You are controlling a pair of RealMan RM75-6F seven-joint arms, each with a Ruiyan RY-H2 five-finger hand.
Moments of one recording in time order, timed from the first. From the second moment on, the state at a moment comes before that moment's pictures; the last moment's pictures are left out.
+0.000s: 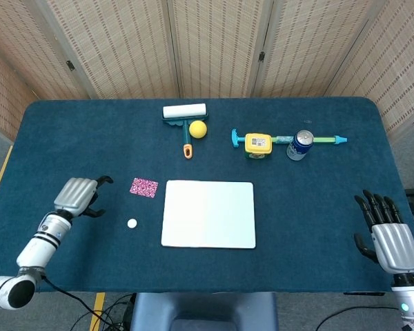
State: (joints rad) left arm -0.64 -1.16 -0.23 -1.65 1.01 0.78 0.31; right arm 0.08 -1.10 0.05 -1.66 -1.52 1.47 -0.13
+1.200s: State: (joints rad) left arm -0.97 -1.53 -0.18 -1.06 1.01 0.44 0.13; right arm 0.03 -1.05 0.10 -1.63 -1.46 1.54 0.03
